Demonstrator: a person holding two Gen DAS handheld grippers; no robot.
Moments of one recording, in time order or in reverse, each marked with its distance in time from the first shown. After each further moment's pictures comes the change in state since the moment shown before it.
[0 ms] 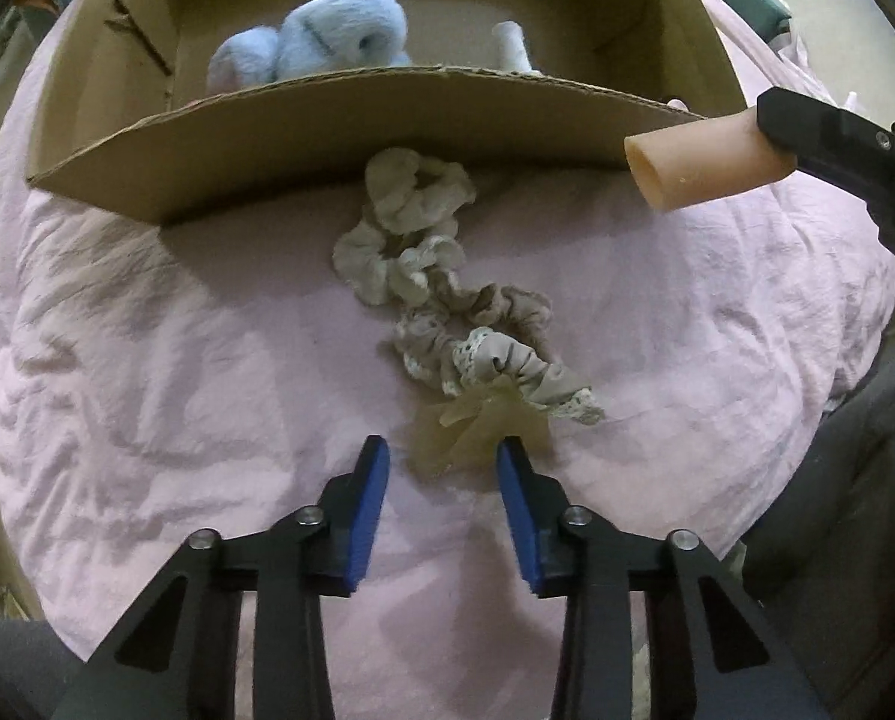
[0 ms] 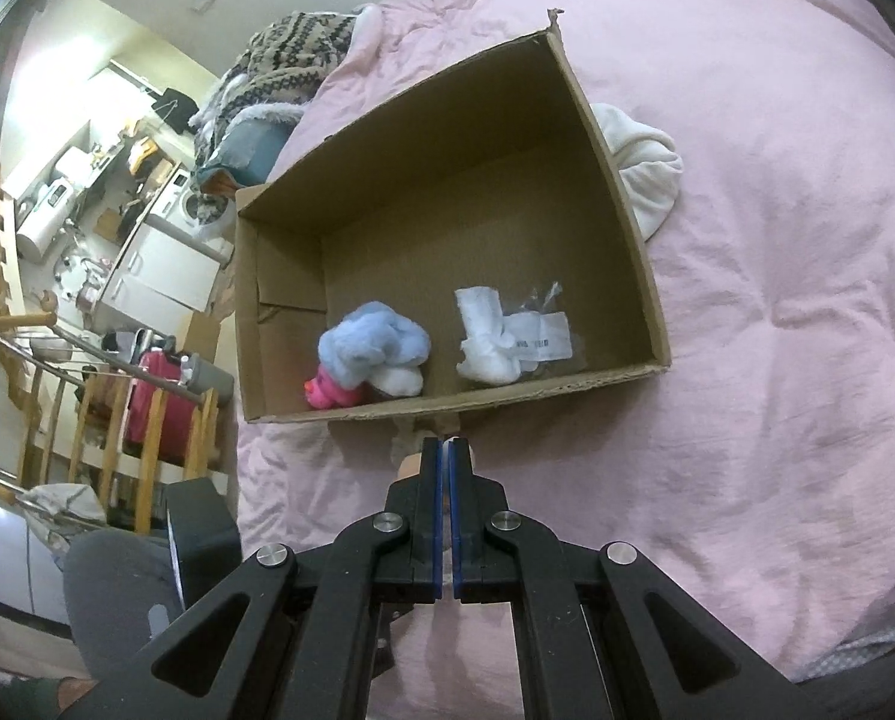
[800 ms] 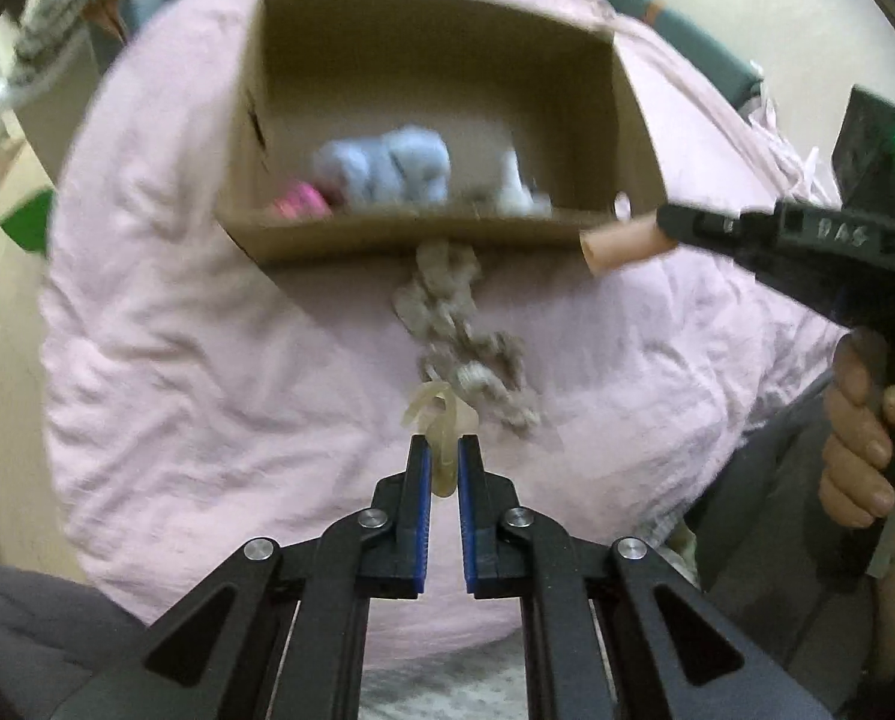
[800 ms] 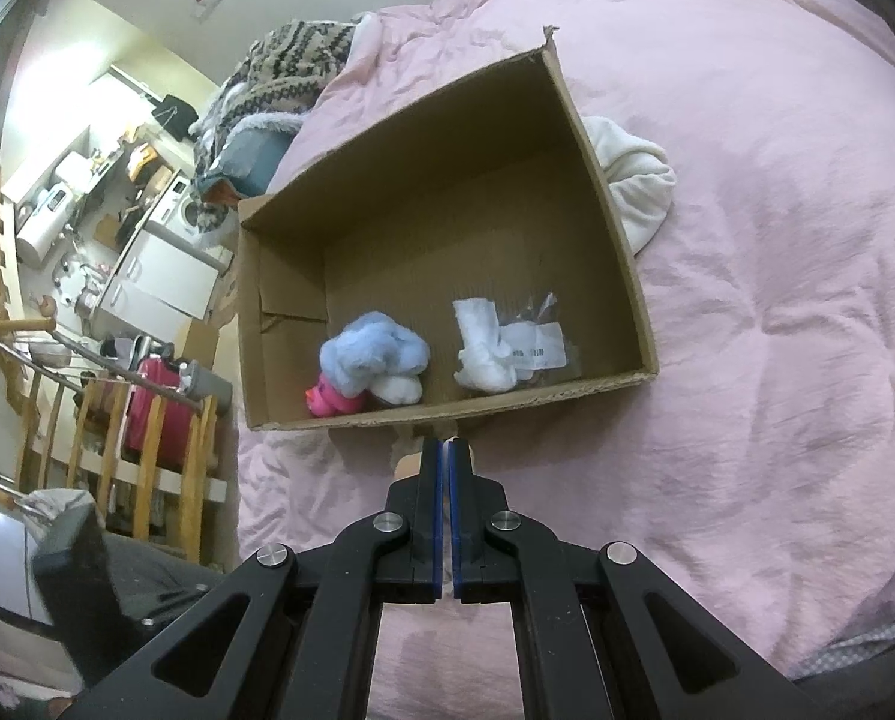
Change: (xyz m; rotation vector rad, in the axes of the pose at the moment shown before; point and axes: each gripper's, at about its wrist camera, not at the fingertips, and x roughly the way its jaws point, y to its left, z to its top) left arm -0.104 0.013 -0.030 -0.032 -0.187 -0.023; right arm -0.008 0.002 0.001 0.006 -0.024 -0.002
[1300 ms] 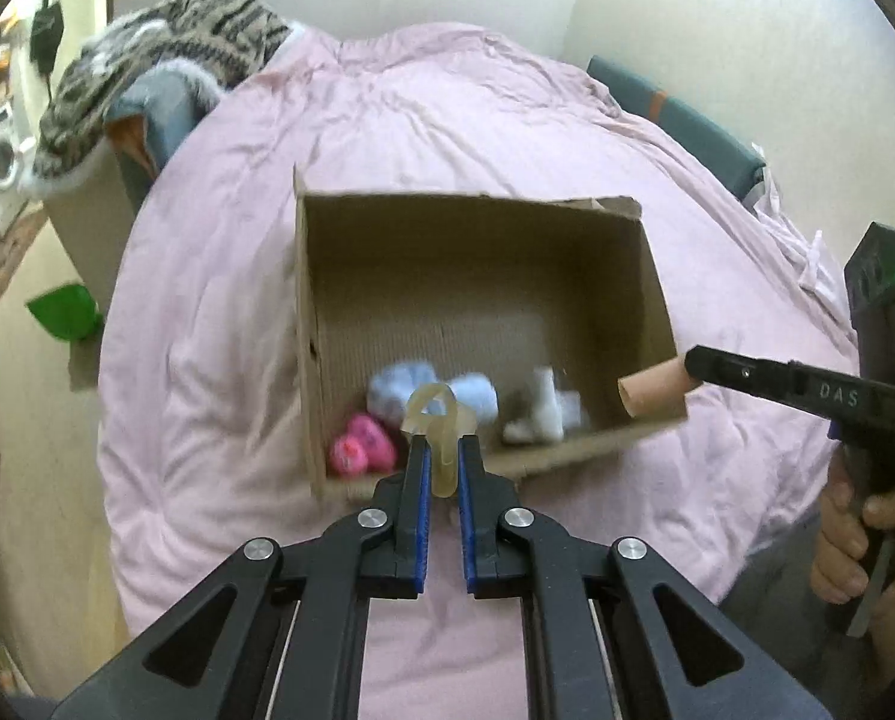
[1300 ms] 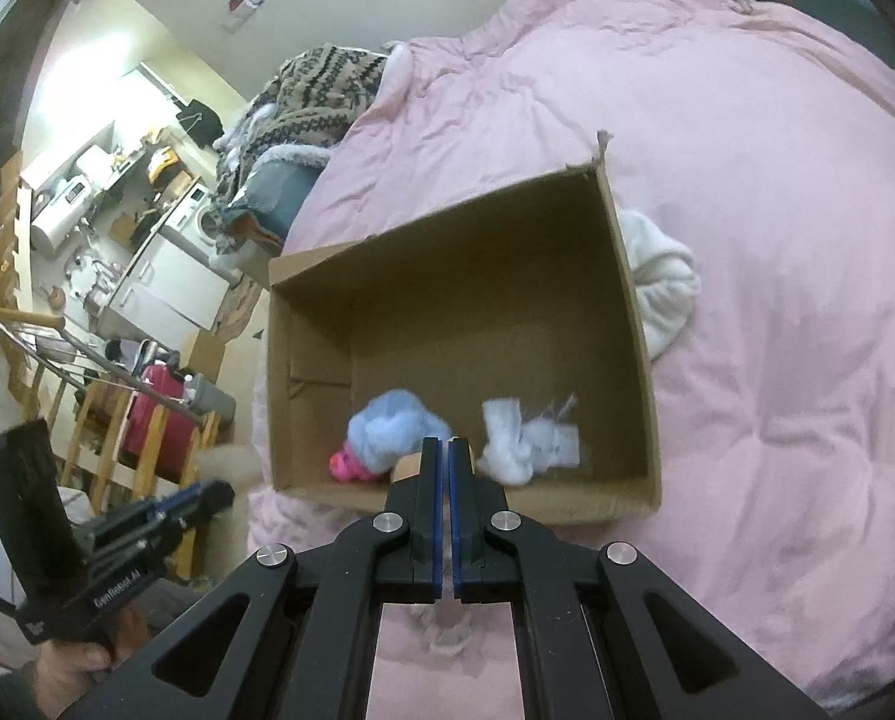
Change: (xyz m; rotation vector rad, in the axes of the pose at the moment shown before) left arm -0.030 0.026 0.099 0.013 -0.212 0.033; right arm -0.011 0.019 0.050 -0.084 -0.071 -0.006
